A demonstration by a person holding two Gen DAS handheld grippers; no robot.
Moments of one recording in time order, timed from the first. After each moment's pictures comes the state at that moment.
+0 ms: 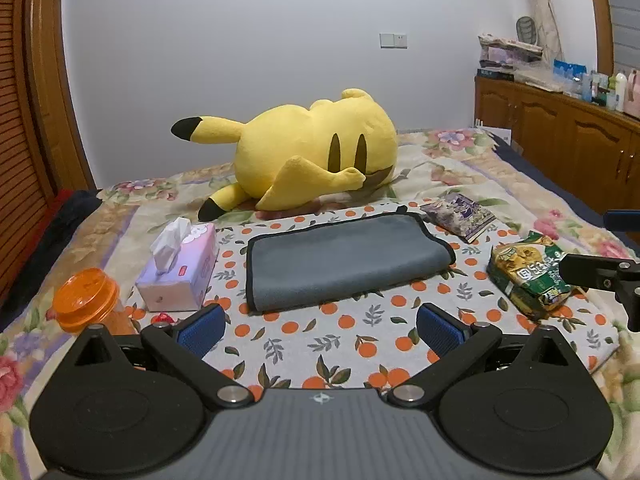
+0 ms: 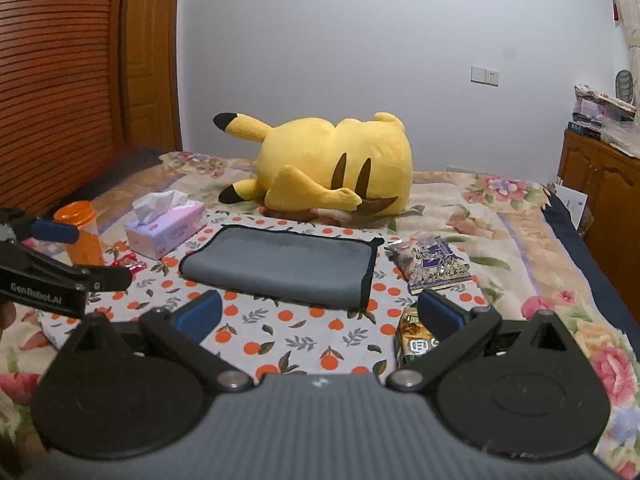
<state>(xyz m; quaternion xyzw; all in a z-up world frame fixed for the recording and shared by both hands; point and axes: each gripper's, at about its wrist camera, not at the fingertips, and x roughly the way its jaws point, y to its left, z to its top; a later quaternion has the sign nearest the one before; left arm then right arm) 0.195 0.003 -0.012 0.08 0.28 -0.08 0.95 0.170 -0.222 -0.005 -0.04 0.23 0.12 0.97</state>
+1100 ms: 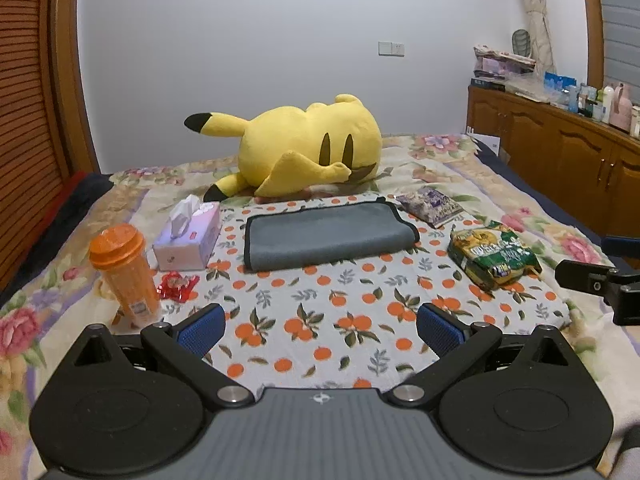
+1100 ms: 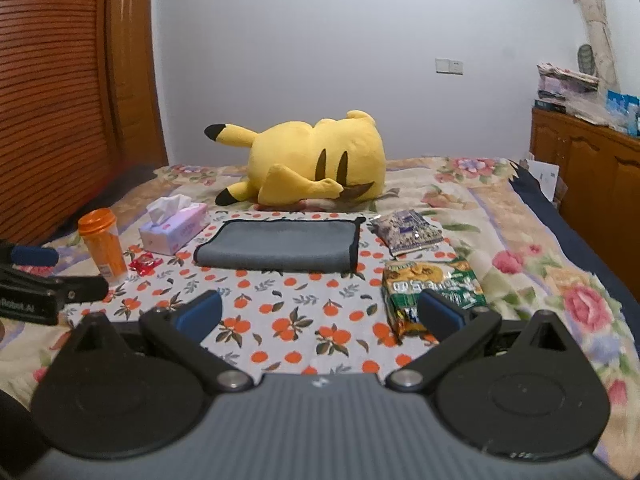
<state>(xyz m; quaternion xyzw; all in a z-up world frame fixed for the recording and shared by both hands) 0.092 0.004 -0.001 0.05 0.28 -0.08 0.96 0.083 -0.238 -0.005 0.02 0.23 0.08 0.97</state>
